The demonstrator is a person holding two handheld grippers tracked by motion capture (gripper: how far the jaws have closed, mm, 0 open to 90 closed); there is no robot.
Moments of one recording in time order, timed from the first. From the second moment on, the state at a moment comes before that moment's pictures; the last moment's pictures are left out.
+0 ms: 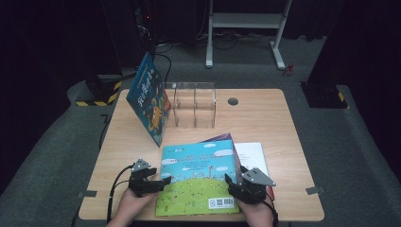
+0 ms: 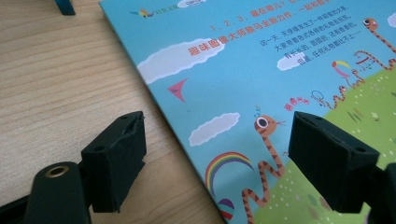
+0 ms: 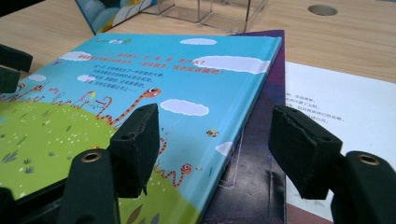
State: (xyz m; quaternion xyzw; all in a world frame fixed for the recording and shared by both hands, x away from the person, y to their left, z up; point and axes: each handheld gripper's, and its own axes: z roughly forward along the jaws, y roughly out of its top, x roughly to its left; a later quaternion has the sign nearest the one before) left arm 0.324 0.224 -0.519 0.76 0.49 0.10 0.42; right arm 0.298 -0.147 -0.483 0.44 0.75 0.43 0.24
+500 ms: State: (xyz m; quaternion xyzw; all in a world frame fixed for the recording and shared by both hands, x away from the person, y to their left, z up) left arm 0.323 0.216 -0.522 0.77 0.48 0.09 0.41; right arm 0.298 -0.148 -0.485 0.45 0.75 0.42 0.24
